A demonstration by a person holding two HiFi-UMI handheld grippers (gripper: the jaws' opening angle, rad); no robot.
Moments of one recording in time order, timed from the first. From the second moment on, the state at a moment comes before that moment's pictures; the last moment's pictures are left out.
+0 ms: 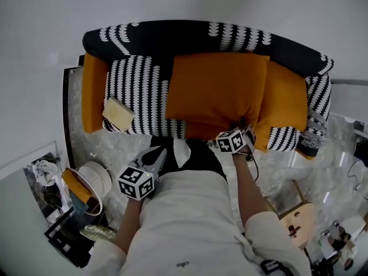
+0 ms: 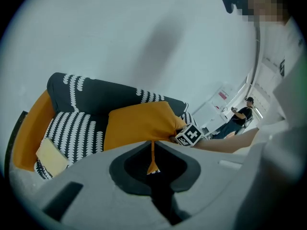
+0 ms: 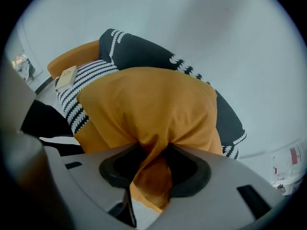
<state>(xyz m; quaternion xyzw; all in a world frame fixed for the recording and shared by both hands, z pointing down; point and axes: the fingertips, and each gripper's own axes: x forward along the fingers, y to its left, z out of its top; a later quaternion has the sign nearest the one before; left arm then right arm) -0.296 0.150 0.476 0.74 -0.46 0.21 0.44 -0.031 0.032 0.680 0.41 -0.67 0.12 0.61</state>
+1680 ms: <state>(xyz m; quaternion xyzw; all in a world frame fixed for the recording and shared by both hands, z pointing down) -0.601 0.121 0.467 0.74 -0.51 0.09 0.43 -0.477 0.020 0.471 0.21 -0.83 0.51 0.13</state>
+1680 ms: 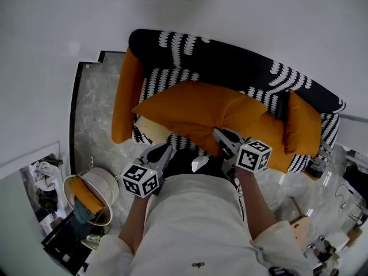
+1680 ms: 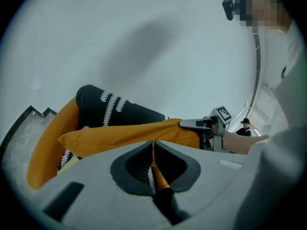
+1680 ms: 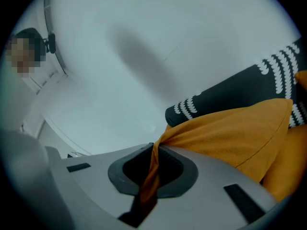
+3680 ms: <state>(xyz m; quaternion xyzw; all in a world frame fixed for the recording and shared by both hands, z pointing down) -0.655 0.023 0.482 0.75 -0.46 0.13 0.46 -0.404 -0.307 0.621 0.57 -0.69 0.40 0.20</state>
